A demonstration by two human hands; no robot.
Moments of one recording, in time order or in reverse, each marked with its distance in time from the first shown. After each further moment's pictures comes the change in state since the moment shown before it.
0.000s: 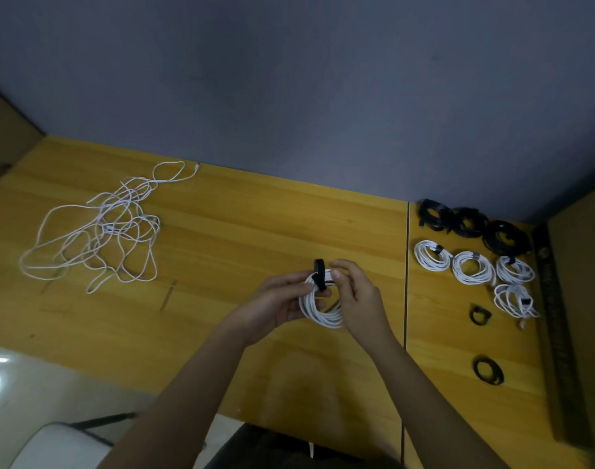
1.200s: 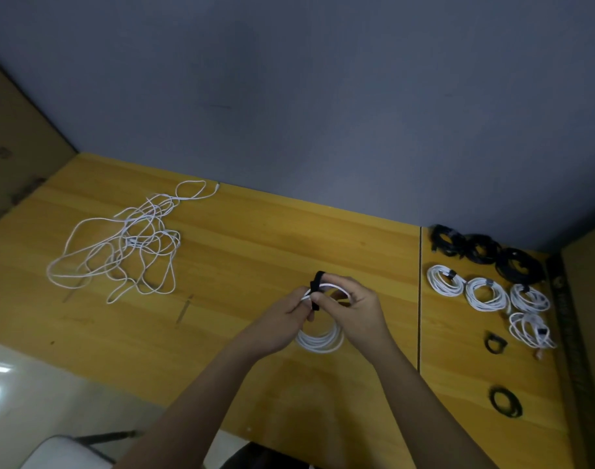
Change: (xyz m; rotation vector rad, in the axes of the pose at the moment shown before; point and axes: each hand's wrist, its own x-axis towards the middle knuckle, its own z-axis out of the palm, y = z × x) left_hand -0.019 0.007 -0.007 0.809 0.149 0.129; right_hand 0.005 -0.038 0.015 0.268 -0.101 -0.053
